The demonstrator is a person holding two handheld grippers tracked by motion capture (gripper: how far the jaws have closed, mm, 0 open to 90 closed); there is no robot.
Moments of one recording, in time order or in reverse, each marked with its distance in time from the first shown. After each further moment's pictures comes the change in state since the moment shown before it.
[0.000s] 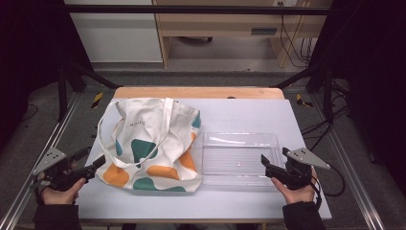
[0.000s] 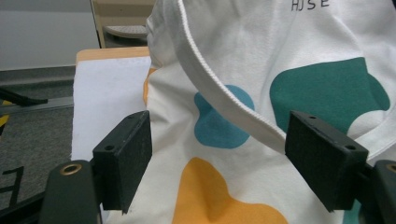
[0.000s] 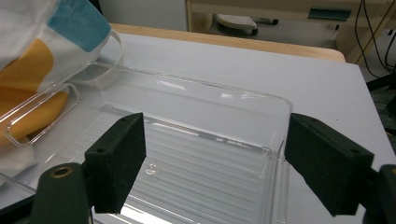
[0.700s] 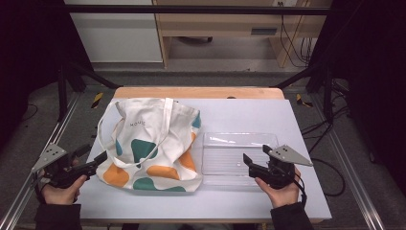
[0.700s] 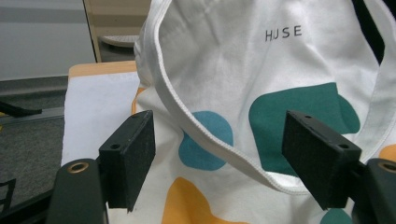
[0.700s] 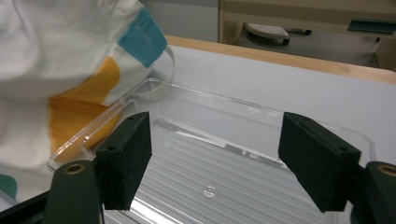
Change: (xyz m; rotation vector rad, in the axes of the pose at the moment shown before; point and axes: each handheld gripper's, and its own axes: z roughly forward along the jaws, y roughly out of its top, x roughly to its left) left arm -0.013 0.018 -0.003 -0.030 -0.018 0.005; right arm 0.044 0.019 0.006 -0.025 0.108 -0.036
